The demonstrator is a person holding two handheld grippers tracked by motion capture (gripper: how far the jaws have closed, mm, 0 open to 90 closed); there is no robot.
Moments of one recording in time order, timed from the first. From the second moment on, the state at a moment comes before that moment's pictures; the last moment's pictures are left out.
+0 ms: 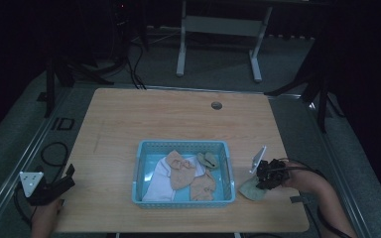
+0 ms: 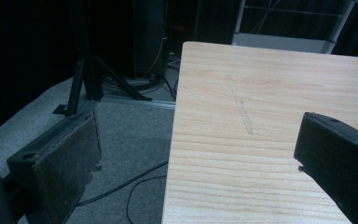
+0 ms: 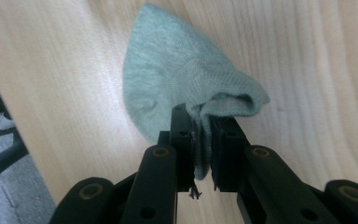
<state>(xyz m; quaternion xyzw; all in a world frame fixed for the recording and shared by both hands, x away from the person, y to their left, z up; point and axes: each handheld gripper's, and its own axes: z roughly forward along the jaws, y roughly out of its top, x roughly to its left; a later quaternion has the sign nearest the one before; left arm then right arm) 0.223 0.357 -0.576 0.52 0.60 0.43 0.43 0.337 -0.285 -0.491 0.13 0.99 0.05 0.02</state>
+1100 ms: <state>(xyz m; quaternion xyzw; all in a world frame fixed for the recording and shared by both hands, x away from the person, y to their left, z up) 0.223 0.357 -0.577 0.52 0.60 0.43 0.43 0.348 -0.255 -0.444 0.15 0.99 0.03 0.05</state>
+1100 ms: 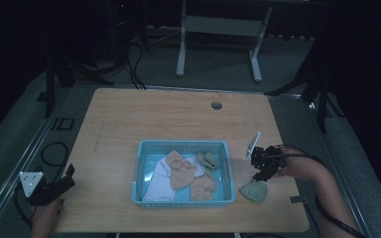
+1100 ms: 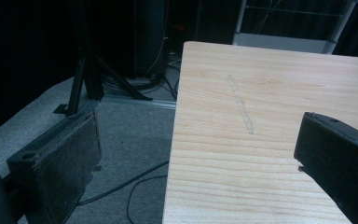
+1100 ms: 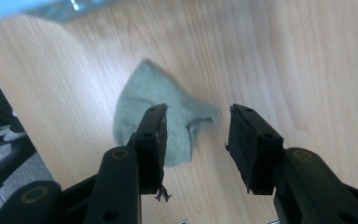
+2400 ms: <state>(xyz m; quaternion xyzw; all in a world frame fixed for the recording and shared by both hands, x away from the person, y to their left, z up) 0.223 0.357 -0.577 0.52 0.60 0.43 0.43 0.375 -0.125 -0.443 0.06 1.00 0.01 0.05</state>
